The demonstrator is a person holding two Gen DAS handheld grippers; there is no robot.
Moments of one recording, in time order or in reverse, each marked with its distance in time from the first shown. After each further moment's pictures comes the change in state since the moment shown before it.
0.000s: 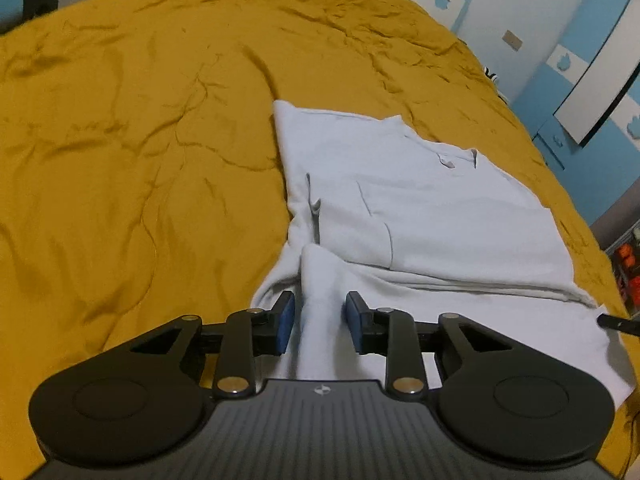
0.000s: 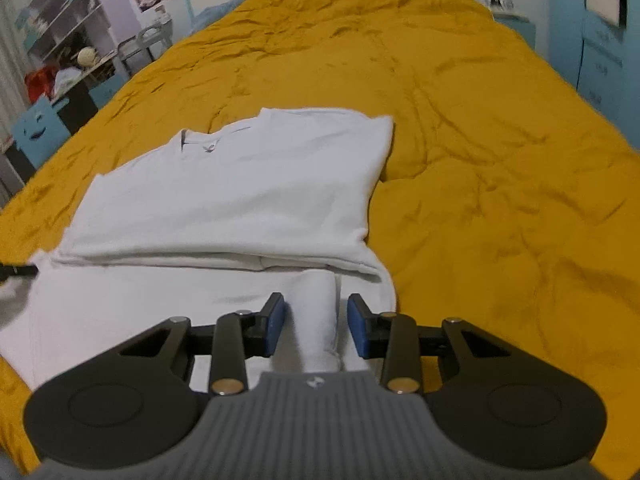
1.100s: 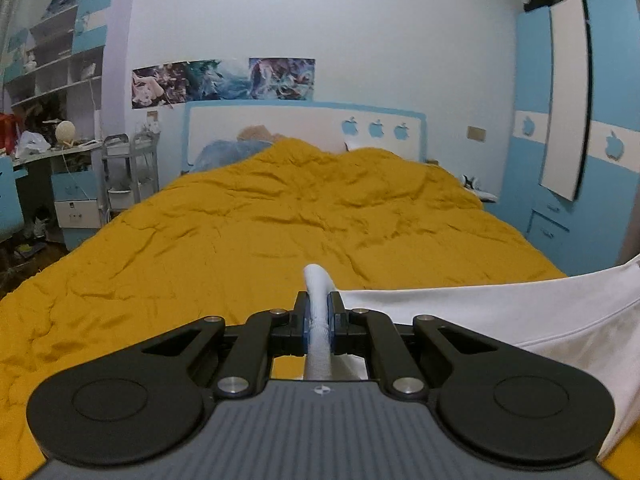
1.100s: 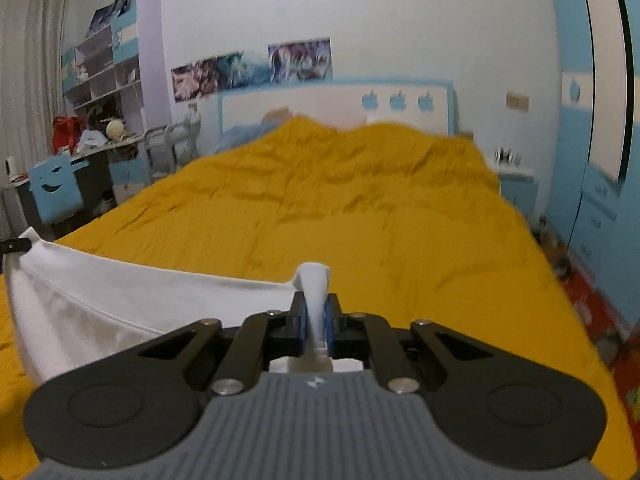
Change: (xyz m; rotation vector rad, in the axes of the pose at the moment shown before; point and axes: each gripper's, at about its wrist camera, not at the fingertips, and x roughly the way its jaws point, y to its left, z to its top) left arm -0.064 -0.097 0.133 0.298 -0.496 0.114; right arm -0.104 0.057 0.140 -0.213 -0.411 -0.057
